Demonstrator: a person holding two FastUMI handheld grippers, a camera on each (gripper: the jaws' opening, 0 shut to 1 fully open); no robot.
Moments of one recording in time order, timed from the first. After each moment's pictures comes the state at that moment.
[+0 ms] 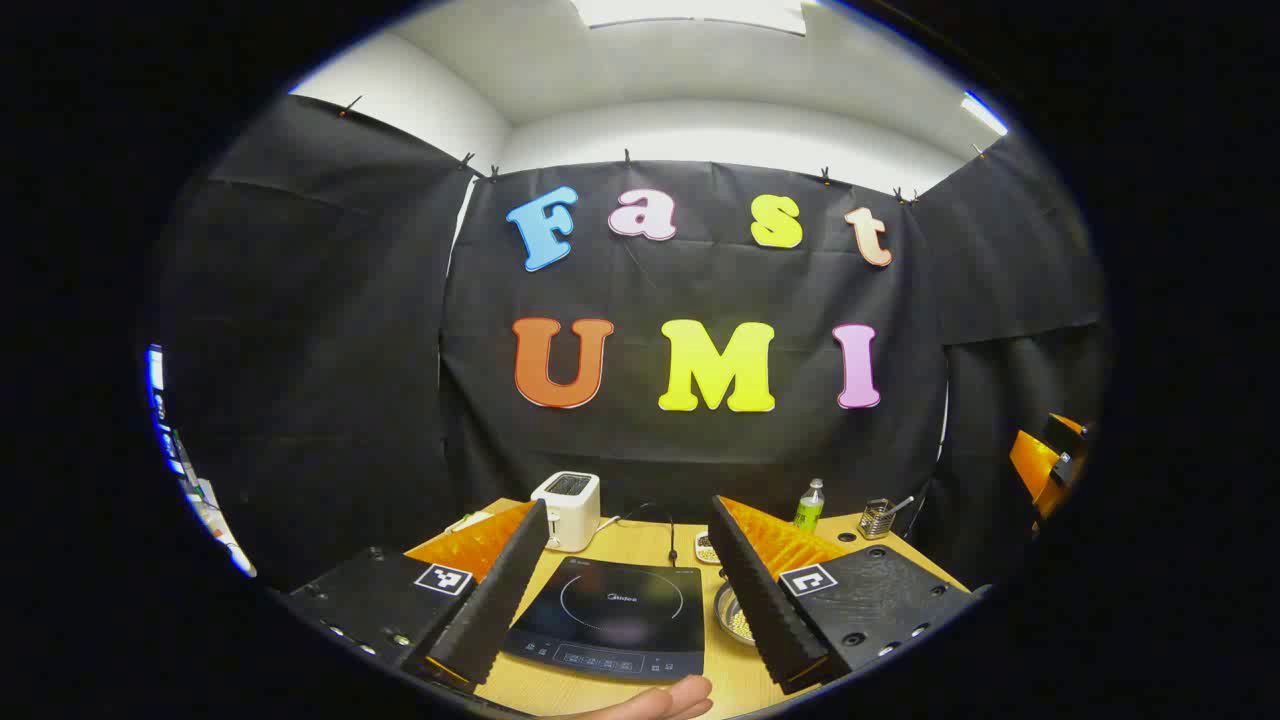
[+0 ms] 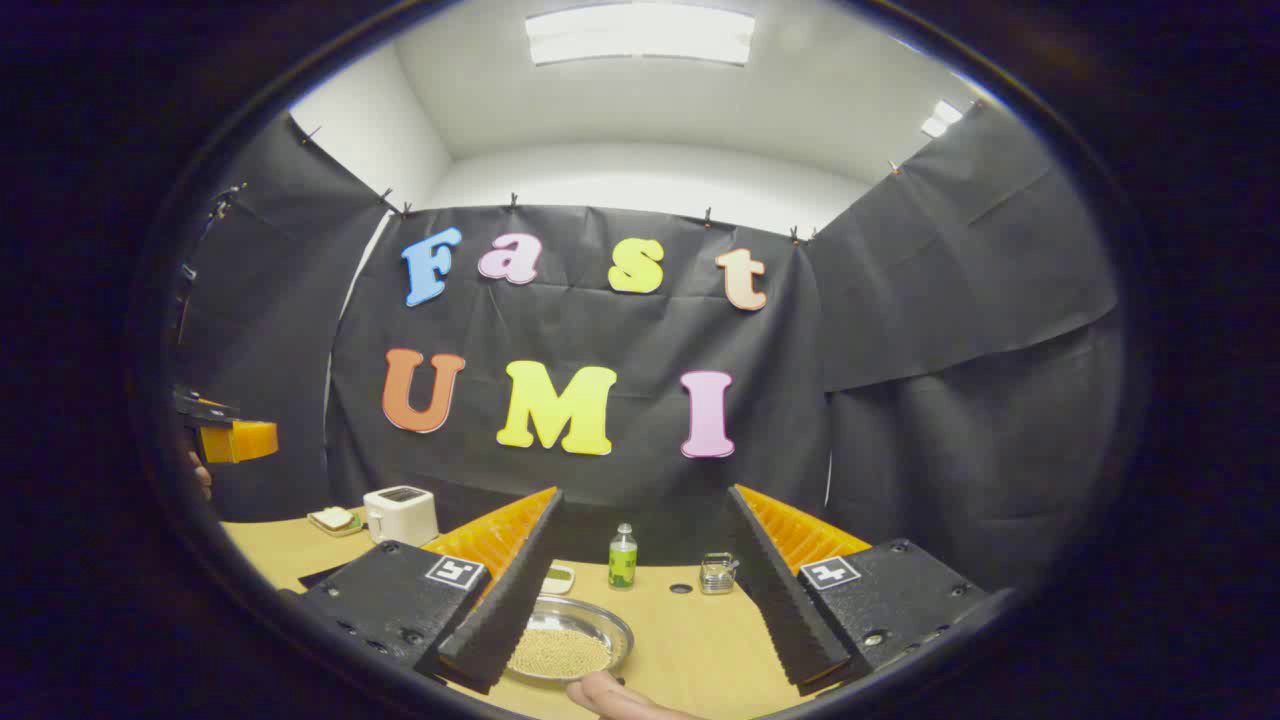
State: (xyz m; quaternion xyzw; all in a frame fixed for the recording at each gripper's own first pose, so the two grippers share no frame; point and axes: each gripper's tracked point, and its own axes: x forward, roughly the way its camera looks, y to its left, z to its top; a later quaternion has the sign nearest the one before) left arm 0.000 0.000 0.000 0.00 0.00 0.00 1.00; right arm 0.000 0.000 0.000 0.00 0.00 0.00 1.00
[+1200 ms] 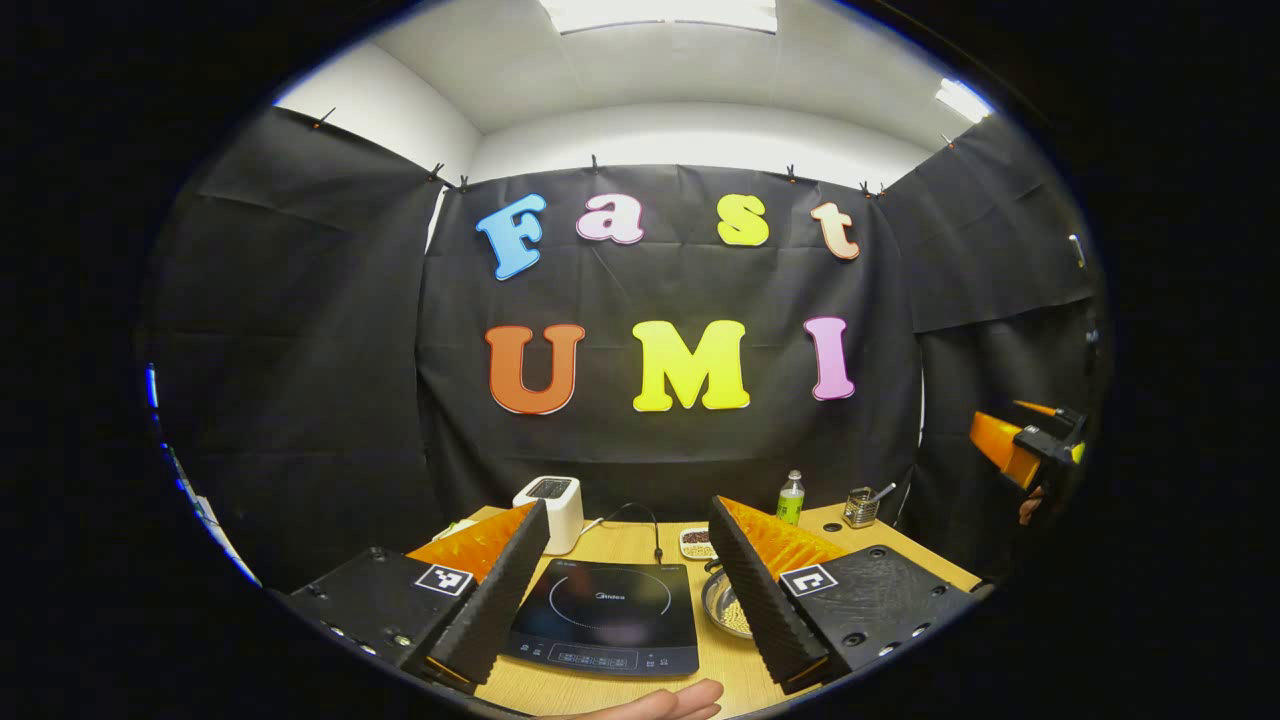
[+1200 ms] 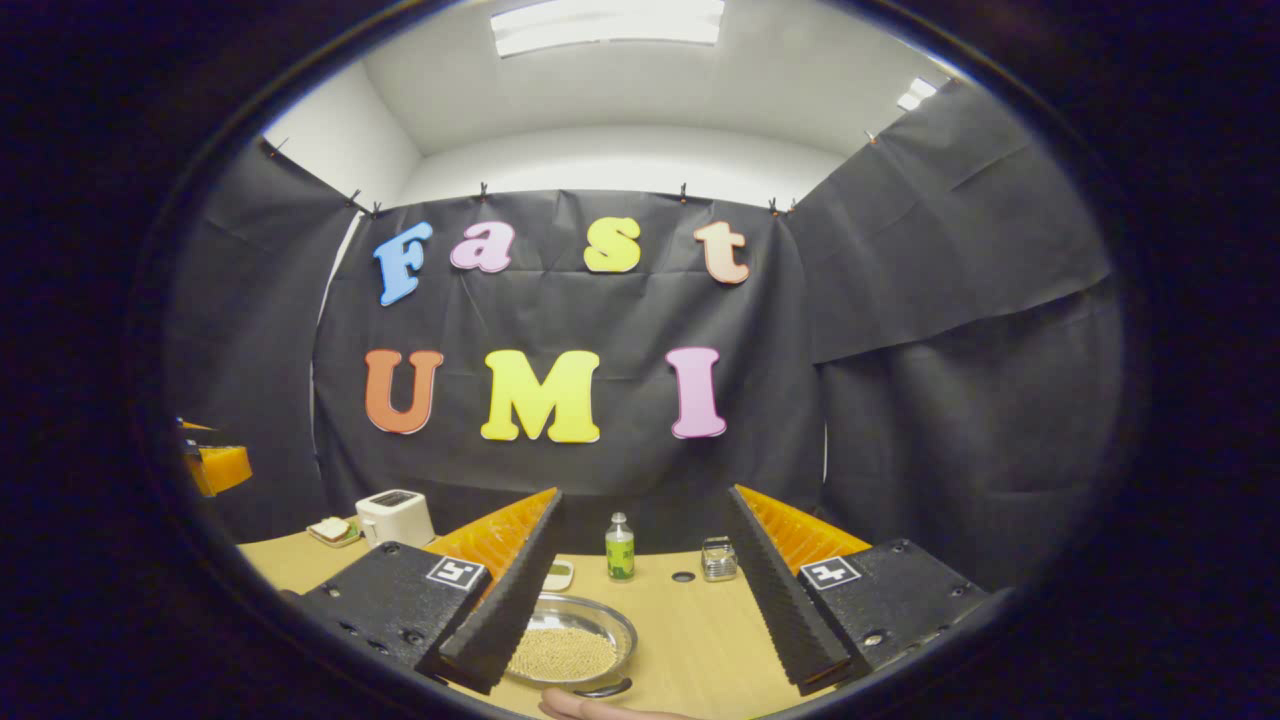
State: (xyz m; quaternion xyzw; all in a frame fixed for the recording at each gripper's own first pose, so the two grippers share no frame) left arm -0.016 -0.022 -0.008 0.02 0.00 -0.04 1.00; right arm 0.030 -0.012 -0.025 0.03 0.04 -0.01 1.00
